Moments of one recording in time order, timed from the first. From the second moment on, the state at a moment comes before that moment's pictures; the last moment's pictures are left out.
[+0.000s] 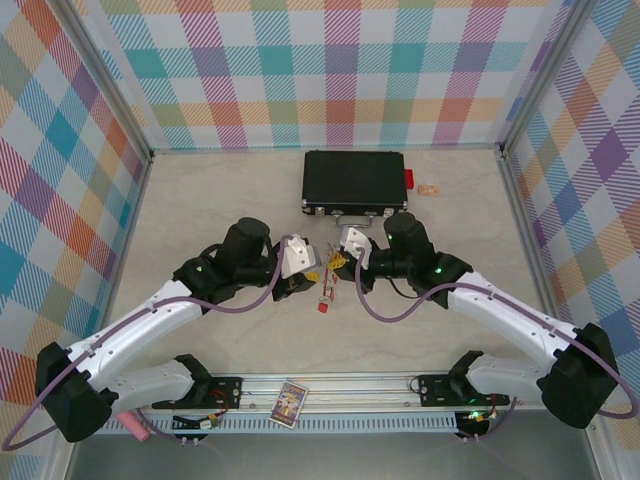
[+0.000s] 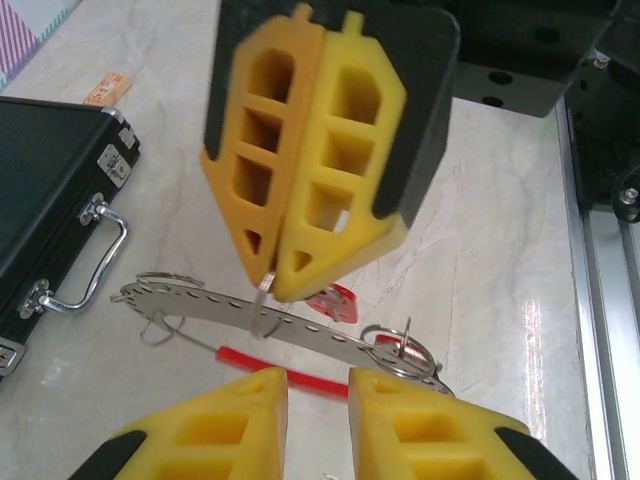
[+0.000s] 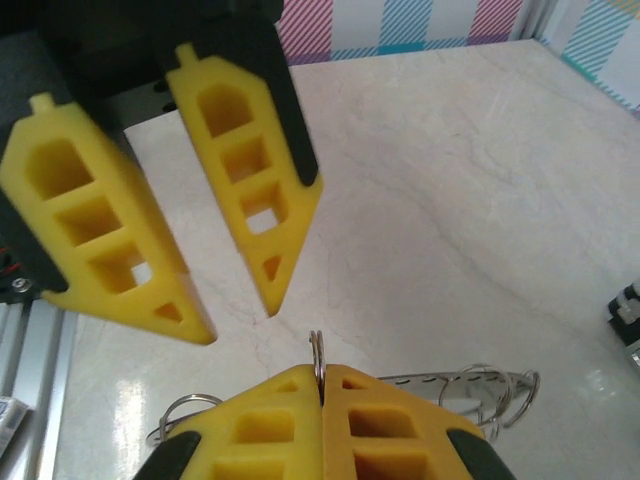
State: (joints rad) left arm -0.73 1.08 0.91 -0.44 0.43 0.46; right arm 0.73 1.15 0.84 -0.19 -0.52 -0.33
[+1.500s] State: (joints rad) left arm -0.77 1.07 0.89 -0.38 0.36 0.53; right arm 0.81 1.12 0.83 -0.19 -0.45 -0.37
